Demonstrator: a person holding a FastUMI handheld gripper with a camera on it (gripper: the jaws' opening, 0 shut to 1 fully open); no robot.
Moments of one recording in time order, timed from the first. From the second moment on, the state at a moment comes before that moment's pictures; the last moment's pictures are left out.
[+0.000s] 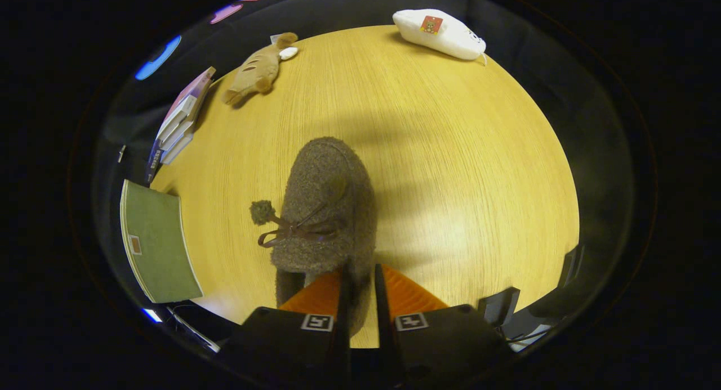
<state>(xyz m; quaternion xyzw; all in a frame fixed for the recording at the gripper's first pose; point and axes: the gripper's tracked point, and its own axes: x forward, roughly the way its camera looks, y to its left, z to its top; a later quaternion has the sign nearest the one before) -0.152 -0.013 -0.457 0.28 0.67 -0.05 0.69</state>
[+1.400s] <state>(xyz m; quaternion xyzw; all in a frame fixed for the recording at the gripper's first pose) 0.002 0.210 -0.197 0.37 0.53 0.12 0.76</state>
